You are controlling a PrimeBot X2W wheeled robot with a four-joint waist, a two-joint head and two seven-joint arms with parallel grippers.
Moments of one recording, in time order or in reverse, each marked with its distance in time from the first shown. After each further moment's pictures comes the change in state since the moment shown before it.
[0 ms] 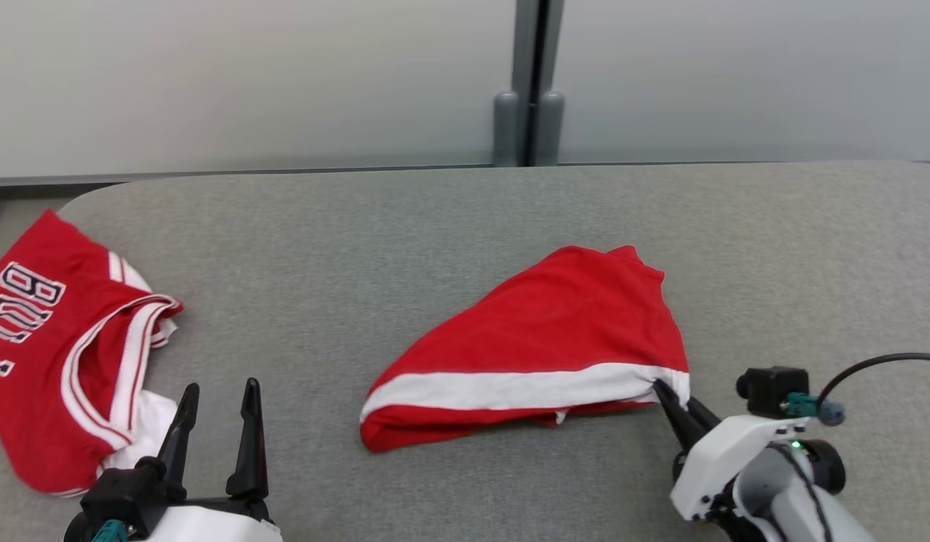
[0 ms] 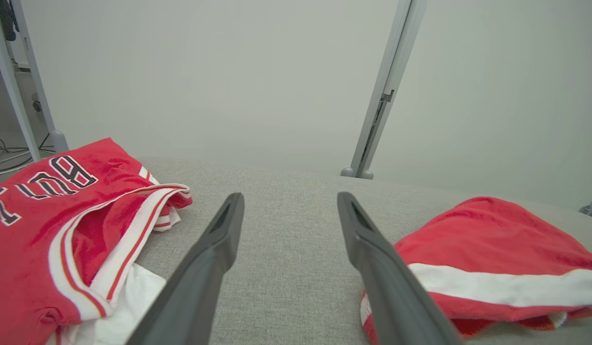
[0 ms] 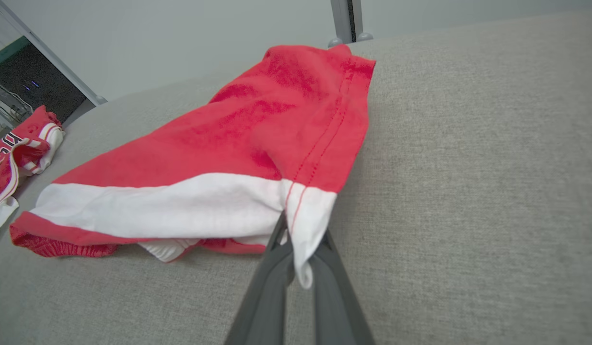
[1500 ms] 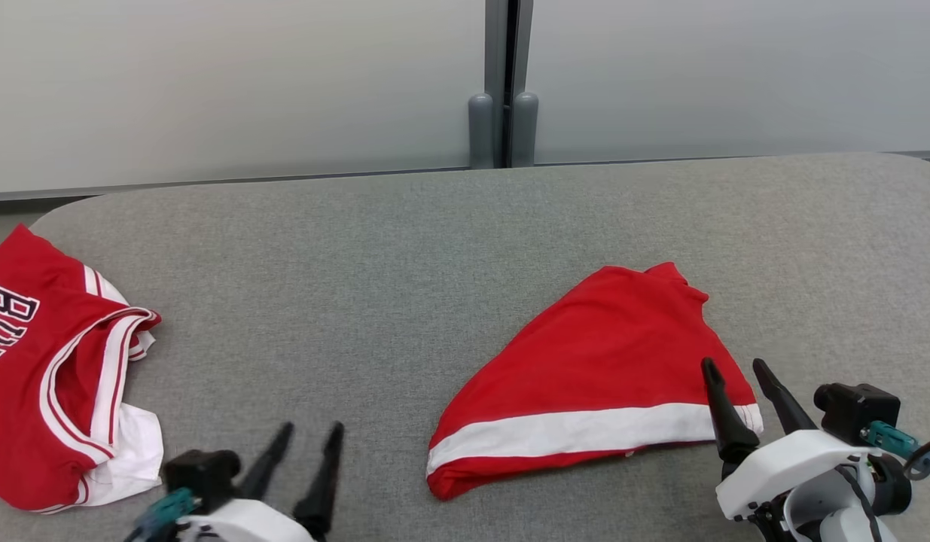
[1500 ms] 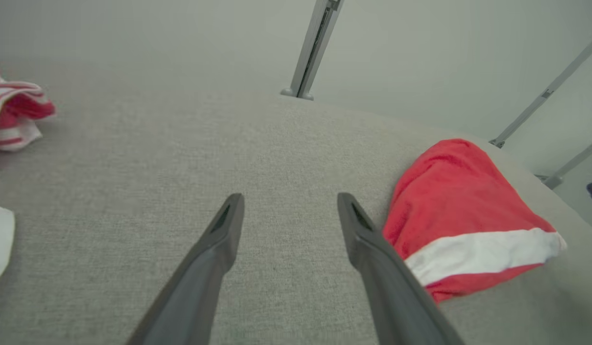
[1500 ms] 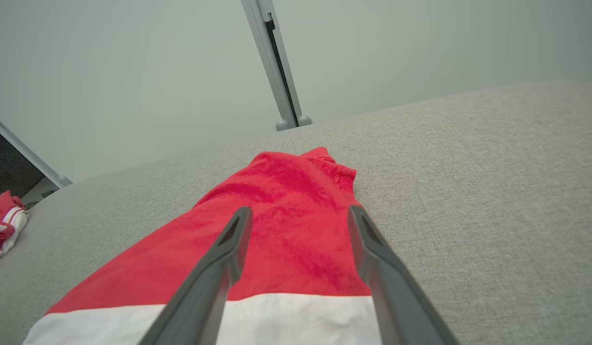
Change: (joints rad) left arm -0.011 -0.007 -0.097 0.037 -0.124 -0.103 0.260; right arm 0.156 0.025 -0.234 -0.253 -0.121 0.000 -0.051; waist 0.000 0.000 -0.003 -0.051
